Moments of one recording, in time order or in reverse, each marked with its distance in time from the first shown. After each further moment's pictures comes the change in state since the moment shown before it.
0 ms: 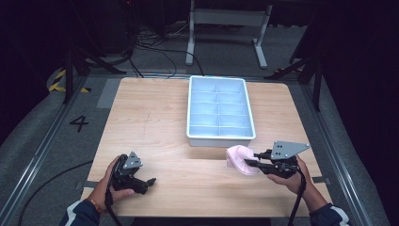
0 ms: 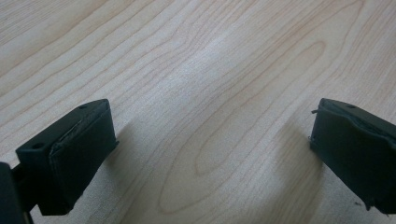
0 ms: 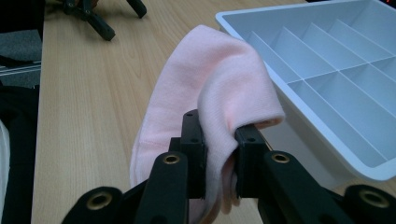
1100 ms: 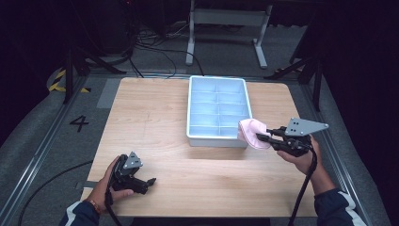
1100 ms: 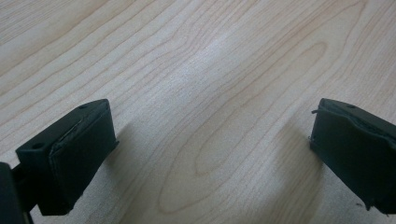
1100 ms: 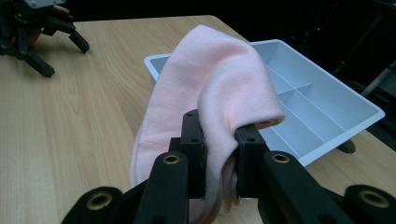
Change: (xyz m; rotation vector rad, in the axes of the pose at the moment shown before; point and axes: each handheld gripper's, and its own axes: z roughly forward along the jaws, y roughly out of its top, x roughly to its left) left arm -0.001 0.000 0.000 0.000 0.006 -0.007; right arm -0.046 0.030 -0.027 -0.068 -0.159 -0.001
